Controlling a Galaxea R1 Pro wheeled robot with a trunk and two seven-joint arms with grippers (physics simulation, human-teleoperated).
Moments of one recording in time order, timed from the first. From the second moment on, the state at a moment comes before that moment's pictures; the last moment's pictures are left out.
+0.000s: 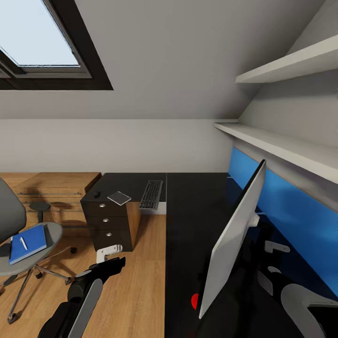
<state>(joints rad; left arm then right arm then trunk) -0.24 0.00 -0.09 -1.44 0.41 0.68 0.39 -0.81 -0.20 0.03 -0.08 -0.22 -0.44 -0.21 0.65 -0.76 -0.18</state>
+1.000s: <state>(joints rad) -0.24 0.00 -0.09 -1.44 0.41 0.68 0.39 -0.80 -0.18 0.01 0.02 -0.21 -0.43 -0.20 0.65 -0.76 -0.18</state>
